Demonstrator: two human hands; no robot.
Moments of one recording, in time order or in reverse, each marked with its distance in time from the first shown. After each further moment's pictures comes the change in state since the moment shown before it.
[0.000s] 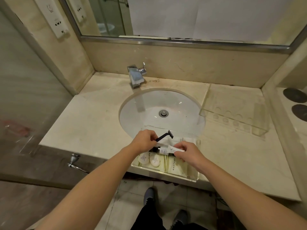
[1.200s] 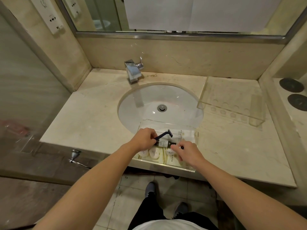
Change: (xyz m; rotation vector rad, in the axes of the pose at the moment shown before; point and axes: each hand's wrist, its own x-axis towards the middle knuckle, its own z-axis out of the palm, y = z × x) left_hand -0.012 -0.003 0.009 0.105 -0.062 0.060; right_hand -0.015 0.016 0.015 -0.279 0.095 -0.040
